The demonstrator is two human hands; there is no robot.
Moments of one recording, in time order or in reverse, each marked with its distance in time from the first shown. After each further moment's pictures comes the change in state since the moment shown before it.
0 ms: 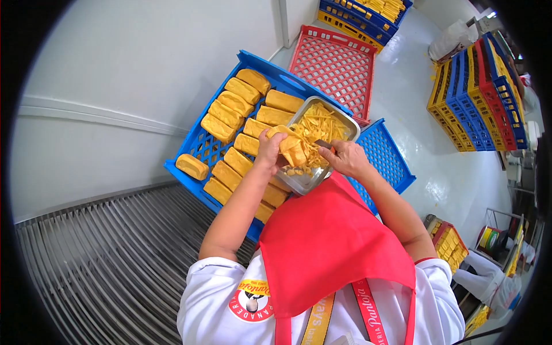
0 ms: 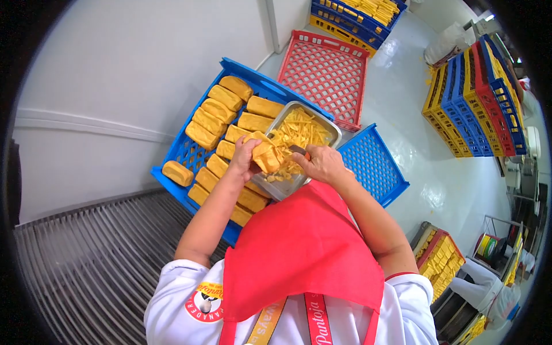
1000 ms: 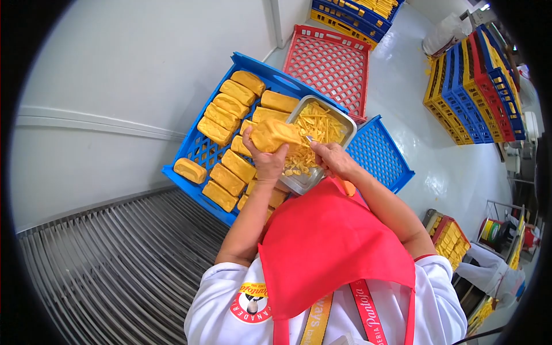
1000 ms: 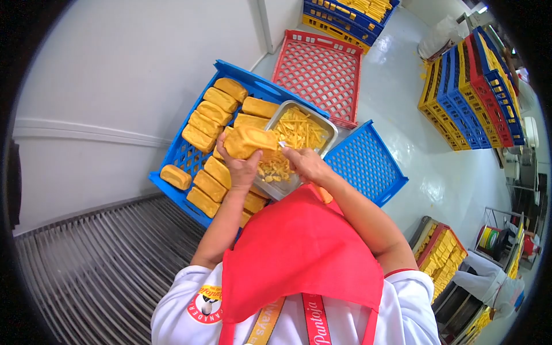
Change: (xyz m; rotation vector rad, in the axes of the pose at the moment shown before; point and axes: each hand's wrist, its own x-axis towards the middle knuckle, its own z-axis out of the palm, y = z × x) left_hand -0.012 -0.027 0.000 0.282 0.043 1.000; right_hand 0.006 -0.010 0.022 0.906 -0.326 0.412
